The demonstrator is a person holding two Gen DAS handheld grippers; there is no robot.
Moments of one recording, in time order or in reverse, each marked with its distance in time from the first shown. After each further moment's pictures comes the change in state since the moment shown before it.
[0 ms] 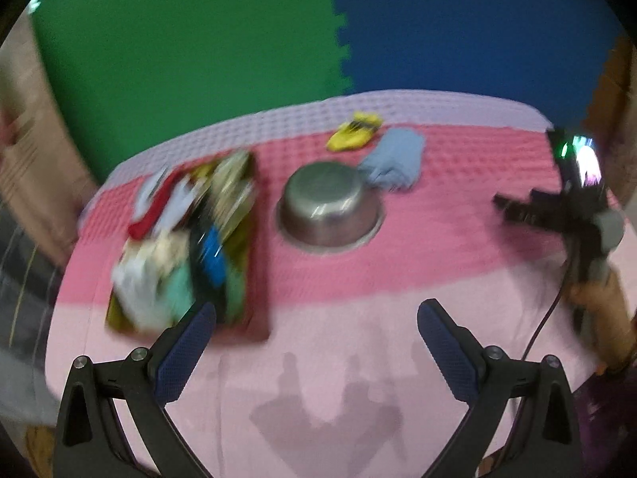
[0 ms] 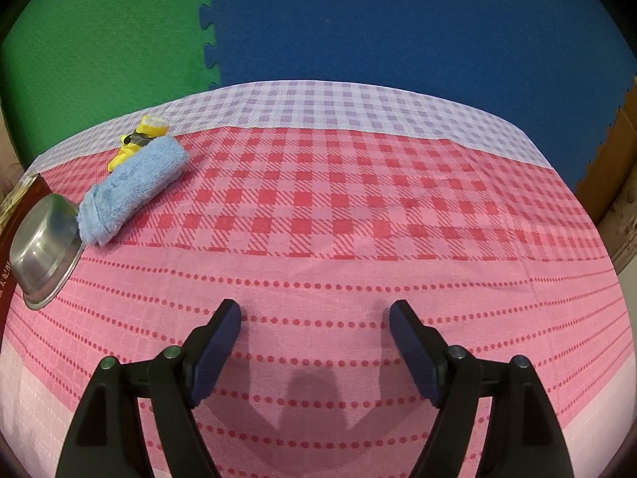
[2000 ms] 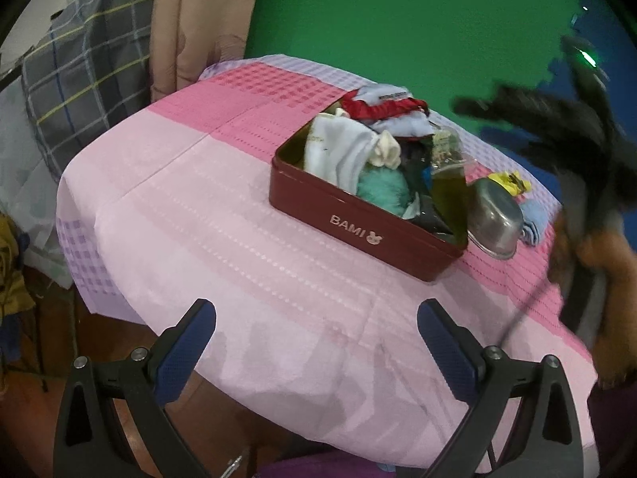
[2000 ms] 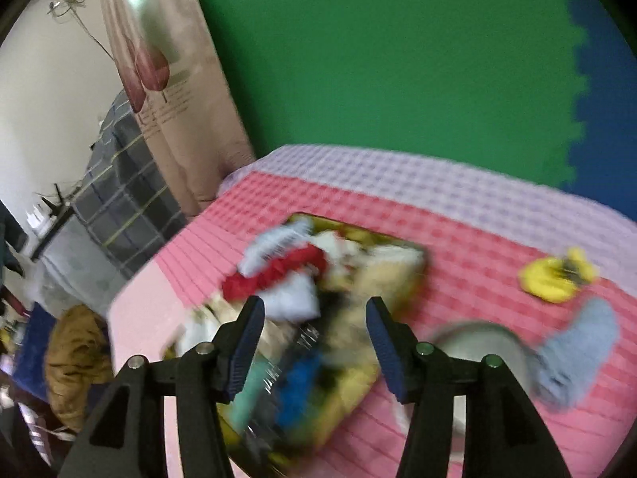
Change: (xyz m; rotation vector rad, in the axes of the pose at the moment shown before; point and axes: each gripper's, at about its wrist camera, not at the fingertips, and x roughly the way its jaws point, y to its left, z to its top) left arm -0.012 0.142 -0.110 -0.645 0.005 0.066; right arm -0.071 0.300 0.058 -0.323 -0.088 0.638
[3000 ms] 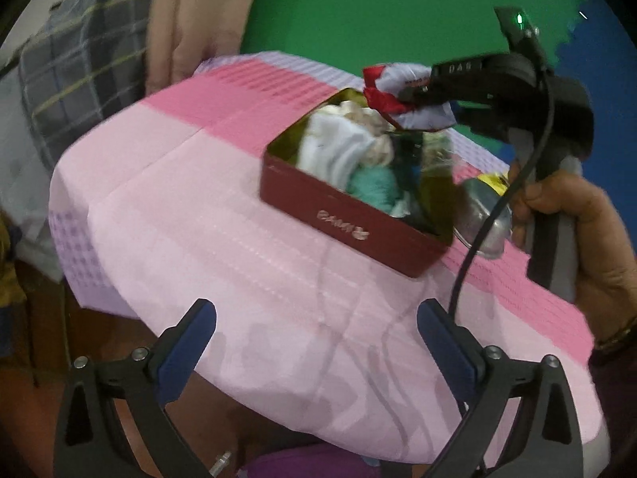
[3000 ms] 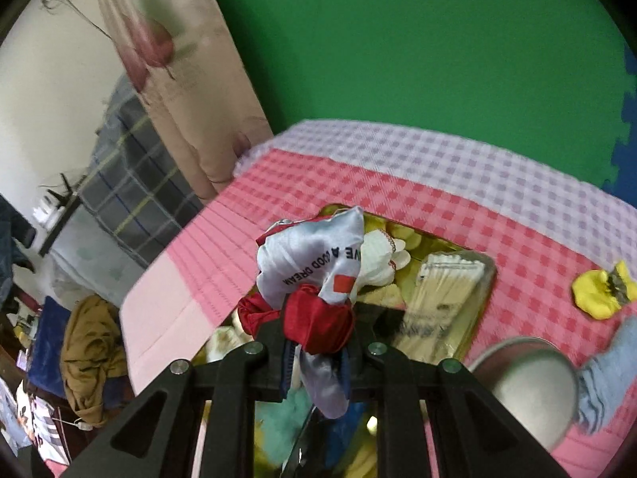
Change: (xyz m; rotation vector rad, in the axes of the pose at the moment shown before) left arm -0.002 -0.009 -0.004 0.009 -0.003 -0.038; right arm 0.071 0.037 0.043 0.029 0.158 0.105
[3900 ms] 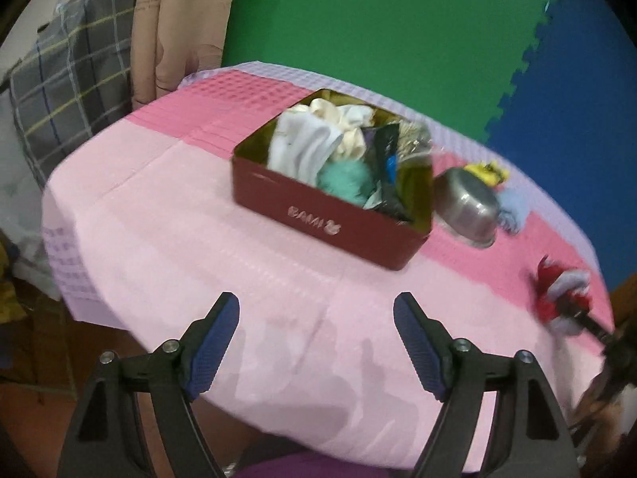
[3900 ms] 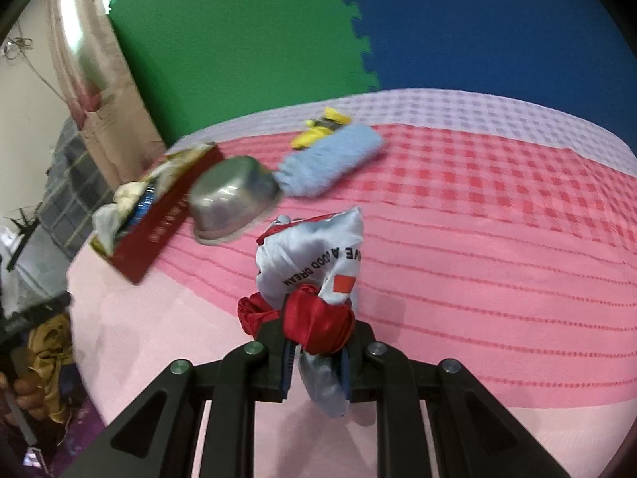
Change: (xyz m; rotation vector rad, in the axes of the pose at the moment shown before) left arm 0.005 -0.021 -0.009 0.038 -0.034 -0.016; right arm -0.182 -0.178 -0.227 0.184 -0.160 -0.198
